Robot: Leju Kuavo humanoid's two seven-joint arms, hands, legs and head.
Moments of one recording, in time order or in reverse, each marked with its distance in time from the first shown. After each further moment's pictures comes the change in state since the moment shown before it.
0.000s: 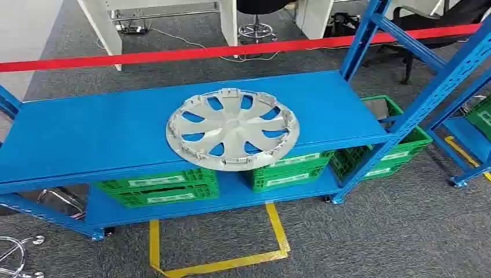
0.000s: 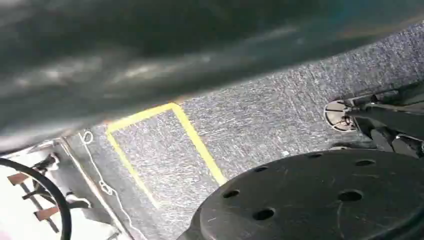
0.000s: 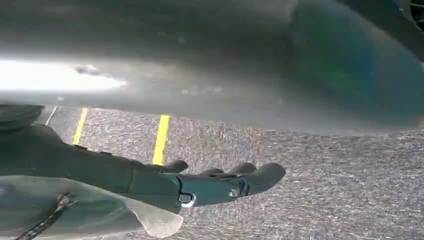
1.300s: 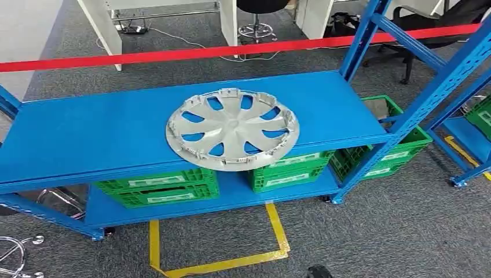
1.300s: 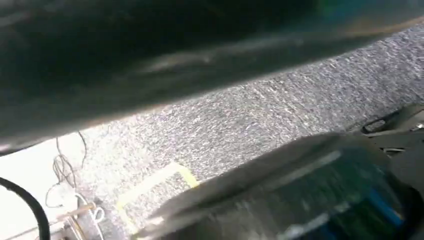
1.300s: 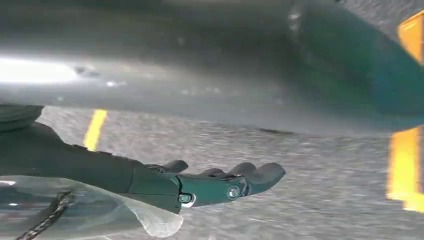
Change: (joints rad) left arm -0.108 -0.150 0.473 0.067 -0.857 0.137 -0.077; right arm -0.122 0.047 0.284 0.078 -0.091 -0.101 -0.220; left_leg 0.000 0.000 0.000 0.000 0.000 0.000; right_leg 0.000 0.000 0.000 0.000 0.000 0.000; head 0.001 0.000
